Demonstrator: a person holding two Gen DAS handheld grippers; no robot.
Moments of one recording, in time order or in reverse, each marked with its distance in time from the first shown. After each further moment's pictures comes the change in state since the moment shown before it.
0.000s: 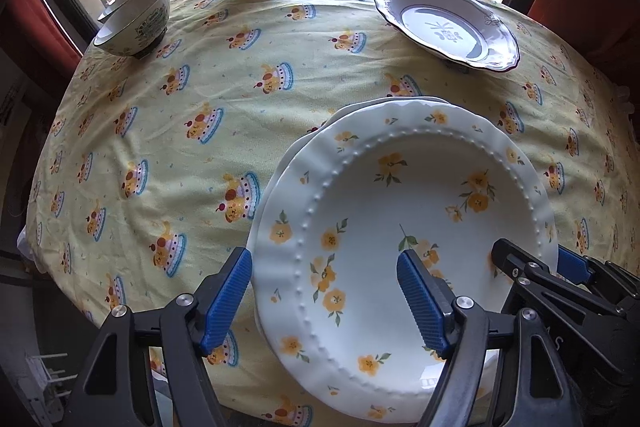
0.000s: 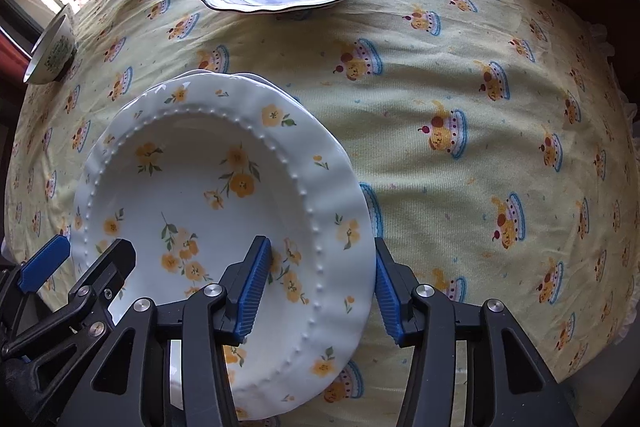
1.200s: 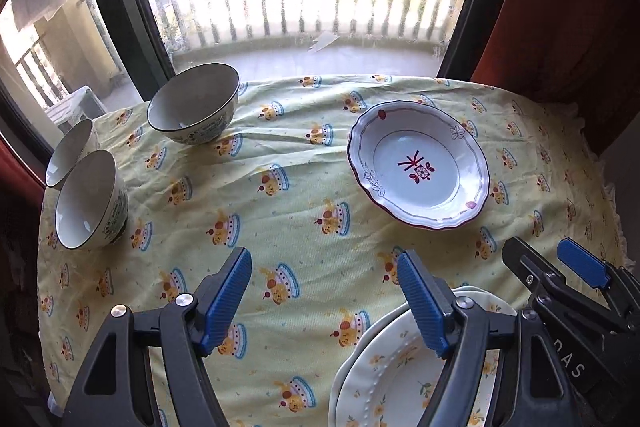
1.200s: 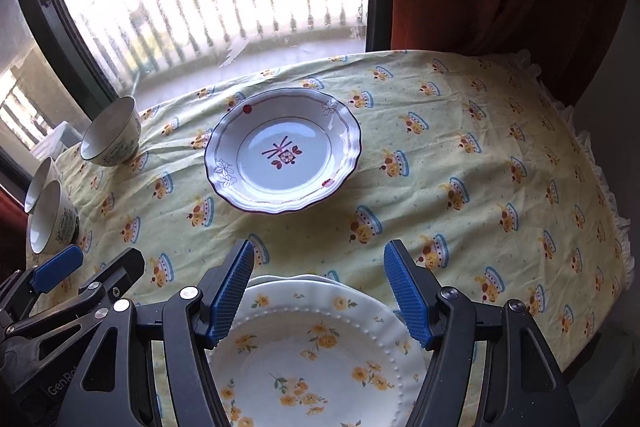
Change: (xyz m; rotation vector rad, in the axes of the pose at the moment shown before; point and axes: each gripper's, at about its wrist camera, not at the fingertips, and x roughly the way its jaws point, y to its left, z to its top) left arm -0.025 0.025 0.147 0.234 -0.196 -0.166; right arm -0.079 0.035 0.081 0.257 -0.342 -0.101
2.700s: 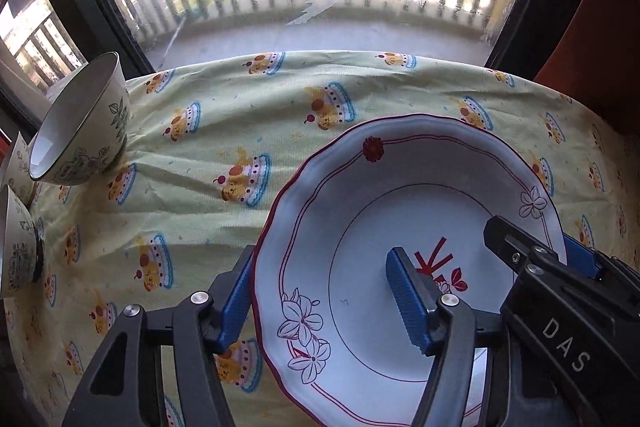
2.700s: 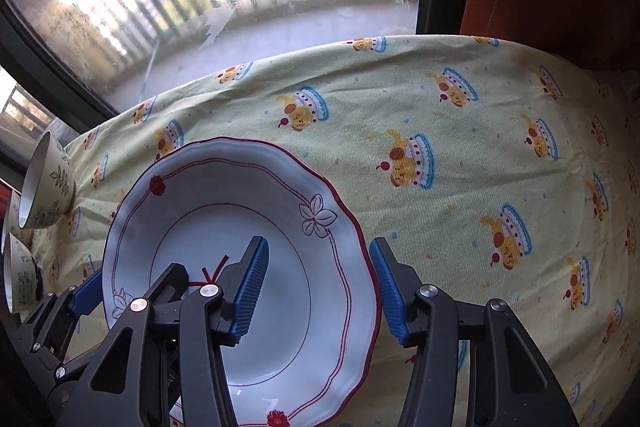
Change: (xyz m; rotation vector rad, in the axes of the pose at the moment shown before) left arm 0.163 -0.055 0.074 -0.088 0.103 0.099; right arm 0.185 -0.029 0.112 -0.051 0.155 0.130
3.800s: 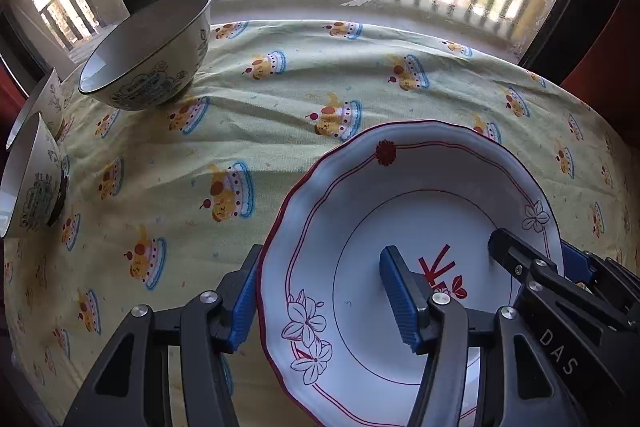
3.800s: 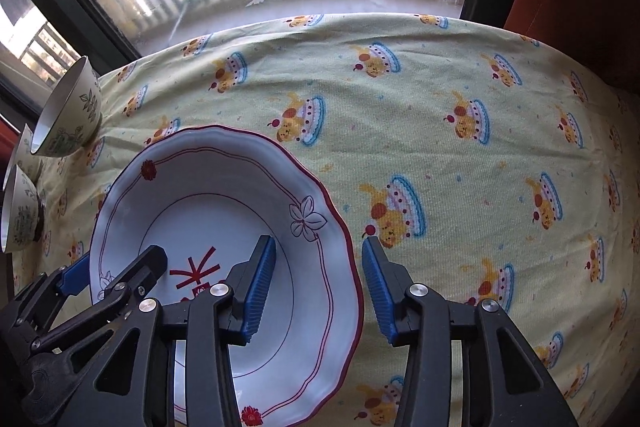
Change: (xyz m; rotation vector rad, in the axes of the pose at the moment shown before) left arm -0.017 0.044 -0.034 -0.109 0.040 0.020; right arm -0.003 0.042 -0.033 -0.156 0.056 0.022
